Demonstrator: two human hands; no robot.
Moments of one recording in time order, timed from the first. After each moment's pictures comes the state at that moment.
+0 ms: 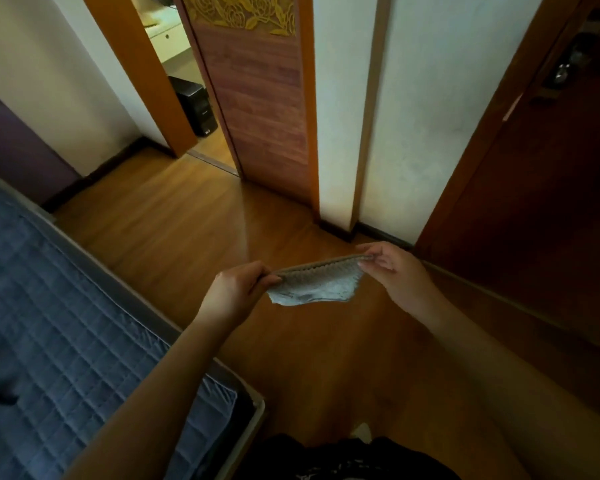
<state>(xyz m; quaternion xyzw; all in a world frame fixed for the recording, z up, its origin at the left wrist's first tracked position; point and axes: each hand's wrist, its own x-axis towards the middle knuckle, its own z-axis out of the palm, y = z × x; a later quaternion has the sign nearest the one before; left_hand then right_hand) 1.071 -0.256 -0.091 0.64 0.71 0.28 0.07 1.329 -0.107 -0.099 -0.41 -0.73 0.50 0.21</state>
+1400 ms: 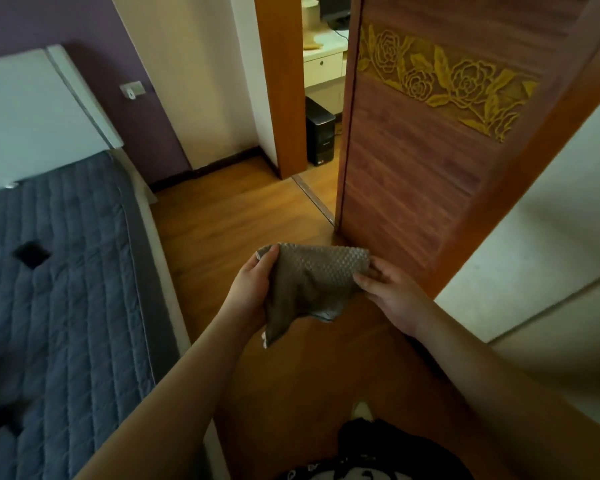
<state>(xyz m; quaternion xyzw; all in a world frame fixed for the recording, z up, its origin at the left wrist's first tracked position) 0.730 -0.007 -0.073 -0.02 0.58 0.72 0.38 0.878 0.188 -0.092 -0.18 -0.65 0.74 0.03</state>
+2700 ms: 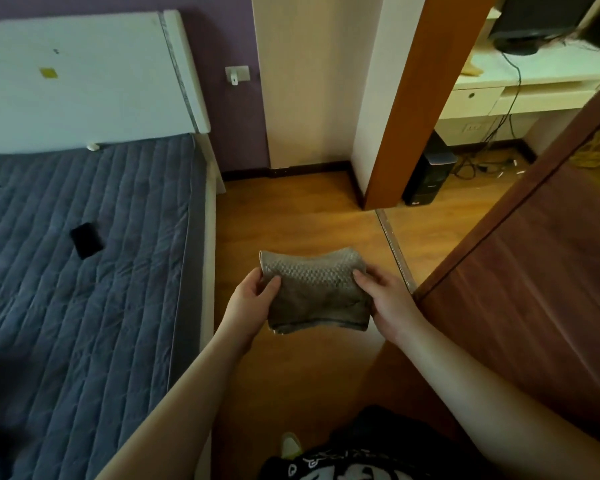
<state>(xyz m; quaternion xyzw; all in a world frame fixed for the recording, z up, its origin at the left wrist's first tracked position) 0.334 -0.015 -0.126 -0.04 0.74 0.64 0.20 0.383 0.223 -0.139 -0.23 -0.55 0.80 -0.02</state>
